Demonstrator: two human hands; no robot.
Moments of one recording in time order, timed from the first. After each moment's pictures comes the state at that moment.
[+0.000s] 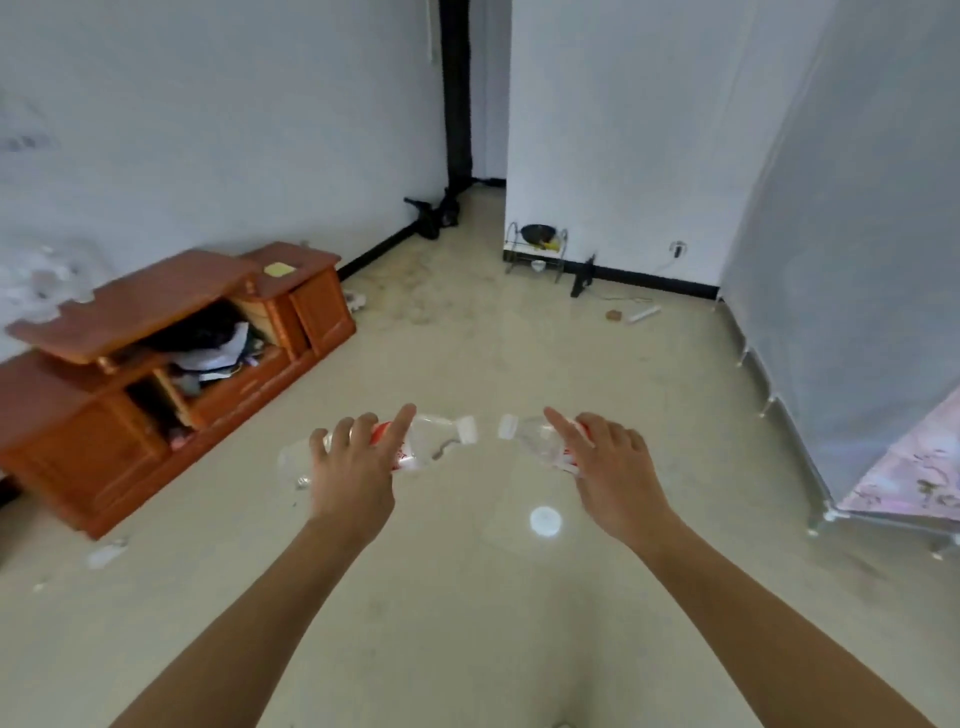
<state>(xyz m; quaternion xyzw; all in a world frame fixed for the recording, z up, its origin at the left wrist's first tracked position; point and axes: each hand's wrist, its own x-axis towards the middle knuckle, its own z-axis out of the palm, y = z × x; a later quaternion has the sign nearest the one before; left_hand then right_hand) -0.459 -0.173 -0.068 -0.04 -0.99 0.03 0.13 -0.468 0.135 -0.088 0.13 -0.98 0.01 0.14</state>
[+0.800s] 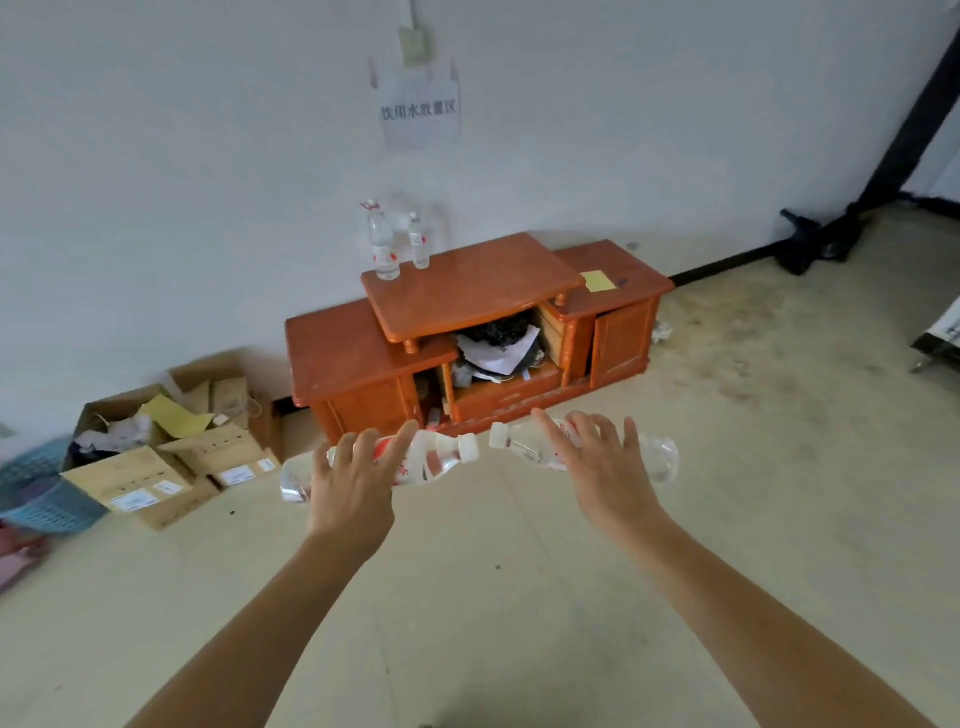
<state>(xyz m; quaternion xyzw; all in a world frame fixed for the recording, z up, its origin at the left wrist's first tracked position) -0.760 -0.645 -0.088 0.32 -0.94 0.08 0.04 -0.974 -0.437 -0.102 0.47 -0.88 -0.02 0.07</state>
